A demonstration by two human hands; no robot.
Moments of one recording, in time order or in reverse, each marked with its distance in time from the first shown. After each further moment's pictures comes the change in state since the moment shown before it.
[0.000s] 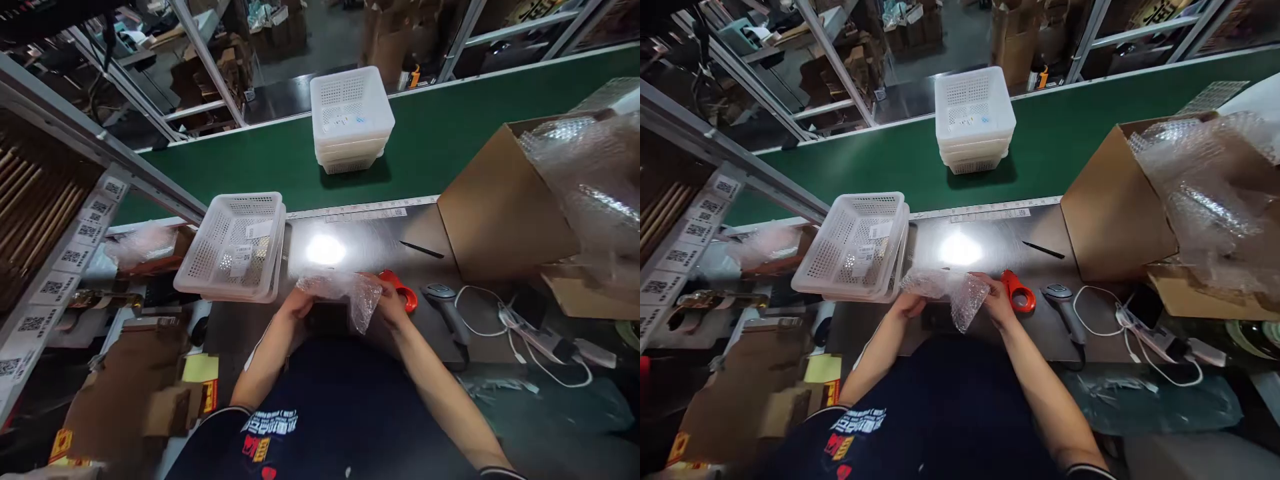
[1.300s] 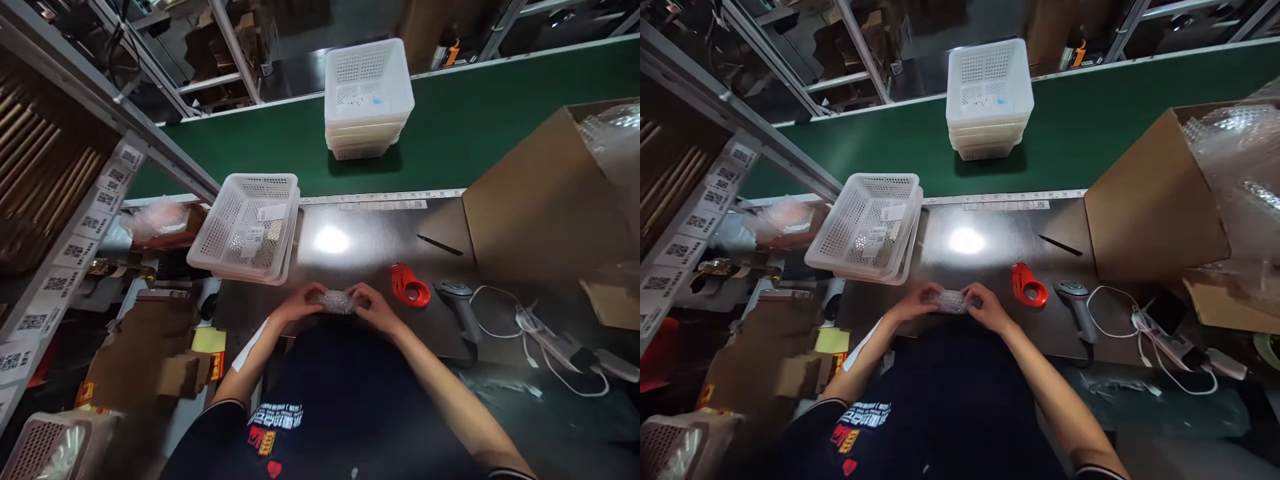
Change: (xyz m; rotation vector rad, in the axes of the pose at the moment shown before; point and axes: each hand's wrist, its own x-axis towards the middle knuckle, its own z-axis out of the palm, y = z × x) left_hand -0.033 -0.031 -0.084 0.517 -0.188 0.155; right_hand -0.021 0.055 0.019 -0.307 -0.300 -0.101
